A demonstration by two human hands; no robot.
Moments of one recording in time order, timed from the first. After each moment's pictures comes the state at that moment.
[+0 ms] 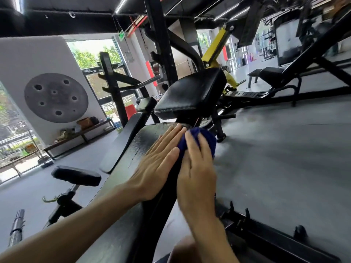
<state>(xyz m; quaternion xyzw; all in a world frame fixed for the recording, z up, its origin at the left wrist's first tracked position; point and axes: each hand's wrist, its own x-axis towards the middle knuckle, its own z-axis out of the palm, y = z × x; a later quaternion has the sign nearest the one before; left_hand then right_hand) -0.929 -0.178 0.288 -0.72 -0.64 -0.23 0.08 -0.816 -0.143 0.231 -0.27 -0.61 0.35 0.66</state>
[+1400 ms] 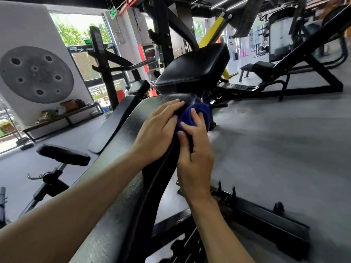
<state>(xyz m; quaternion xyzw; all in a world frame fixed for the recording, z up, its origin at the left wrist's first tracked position) -0.920 -0.188 0.282 -0.66 -0.63 -0.39 0.09 -0.820 -0.170 0.201 -0.16 -0.58 0.36 0.71</state>
